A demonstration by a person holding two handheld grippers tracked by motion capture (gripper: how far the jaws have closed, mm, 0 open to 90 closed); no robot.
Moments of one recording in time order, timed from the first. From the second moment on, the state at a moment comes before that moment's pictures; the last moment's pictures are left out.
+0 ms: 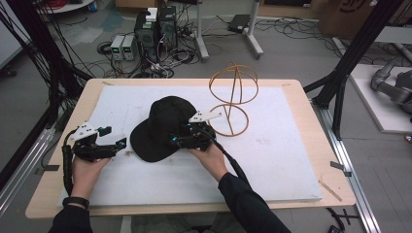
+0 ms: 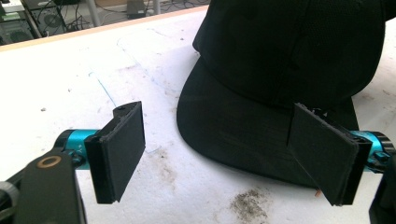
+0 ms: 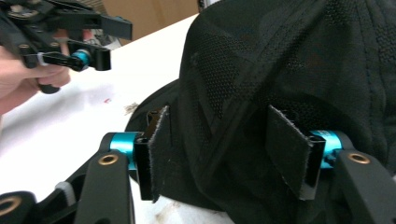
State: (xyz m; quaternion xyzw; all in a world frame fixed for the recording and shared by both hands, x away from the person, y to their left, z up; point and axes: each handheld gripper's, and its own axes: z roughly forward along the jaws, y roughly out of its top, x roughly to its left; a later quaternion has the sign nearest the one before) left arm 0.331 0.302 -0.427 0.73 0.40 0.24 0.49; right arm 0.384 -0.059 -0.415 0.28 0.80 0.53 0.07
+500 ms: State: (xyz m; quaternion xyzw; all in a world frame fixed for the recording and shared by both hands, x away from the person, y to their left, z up) left arm 0.332 0.299 -0.428 0.74 0.40 0.23 0.49; right arm 0.394 -0.059 -0.417 0.30 0.79 0.54 0.05
